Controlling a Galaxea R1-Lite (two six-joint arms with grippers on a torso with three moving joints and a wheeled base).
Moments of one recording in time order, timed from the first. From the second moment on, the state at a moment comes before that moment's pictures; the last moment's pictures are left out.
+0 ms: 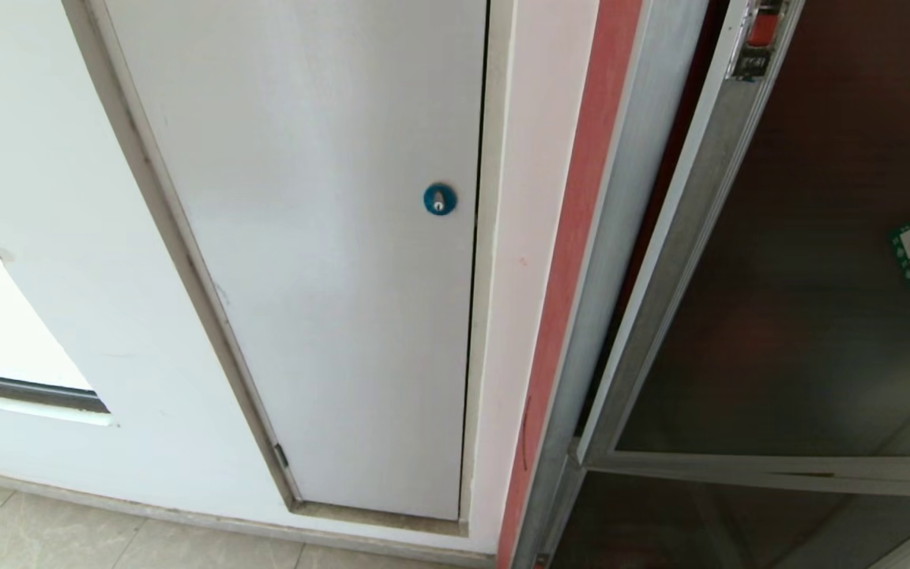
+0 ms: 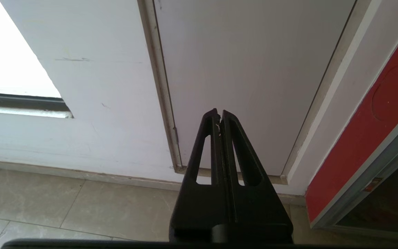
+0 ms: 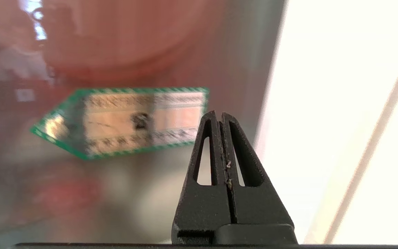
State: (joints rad) left arm 0.00 0.00 0.00 0.00 0.00 0.01; right arm 0.15 0.35 -0.71 -0.16 -0.68 -0.37
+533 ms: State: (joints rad) left arm 0.00 0.00 0.00 0.00 0.00 0.01; right arm 0.14 0.27 -0.58 -0.17 -0.59 -0.34
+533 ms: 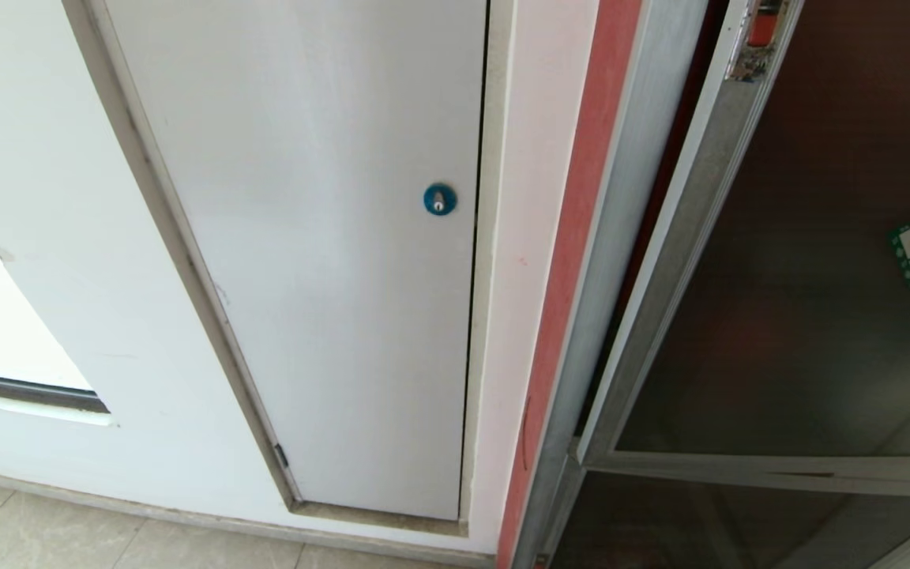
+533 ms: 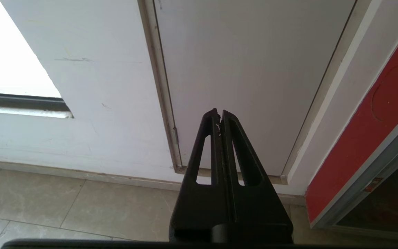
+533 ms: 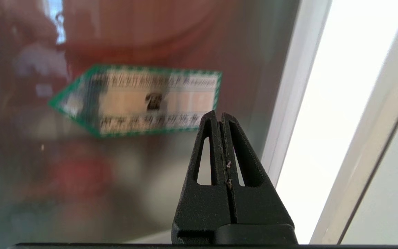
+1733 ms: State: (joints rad) left arm 0.00 0.00 0.00 0.00 0.00 0.01; right arm 0.04 0.25 -0.51 -0.16 -0.61 -0.31
